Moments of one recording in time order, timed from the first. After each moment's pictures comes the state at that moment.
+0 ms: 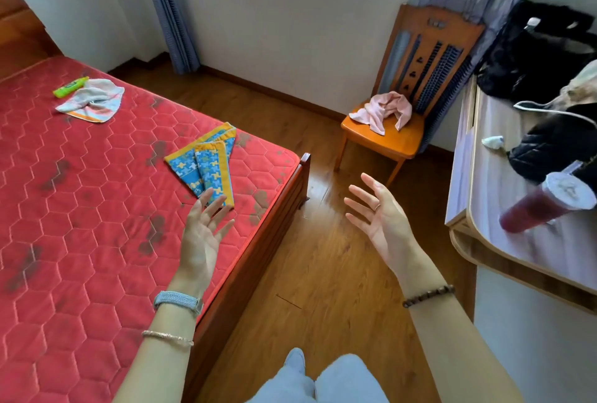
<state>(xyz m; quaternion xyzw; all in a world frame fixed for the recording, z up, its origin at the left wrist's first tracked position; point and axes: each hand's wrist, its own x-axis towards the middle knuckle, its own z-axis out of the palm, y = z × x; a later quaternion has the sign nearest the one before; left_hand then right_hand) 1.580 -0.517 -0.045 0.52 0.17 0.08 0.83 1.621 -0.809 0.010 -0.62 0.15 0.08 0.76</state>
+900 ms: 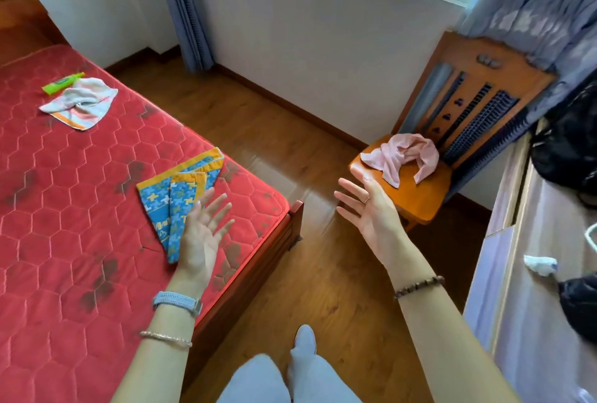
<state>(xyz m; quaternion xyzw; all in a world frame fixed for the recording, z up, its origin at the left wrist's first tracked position) 1.876 -0.599 -0.056 0.50 0.23 0.12 0.83 1.978 -0.861 -0.003 -0.64 0.11 0.16 0.75</state>
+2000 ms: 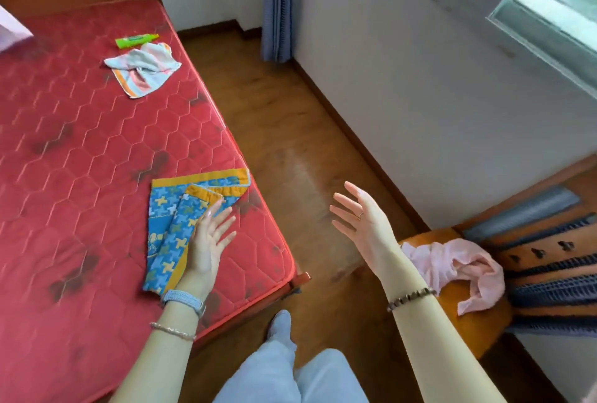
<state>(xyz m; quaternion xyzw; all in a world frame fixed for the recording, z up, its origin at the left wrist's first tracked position) 2.111 -0.540 -0.119 0.44 0.39 0.21 0.78 2.296 -0.745 -0.035 -0.68 0.00 0.34 0.65</state>
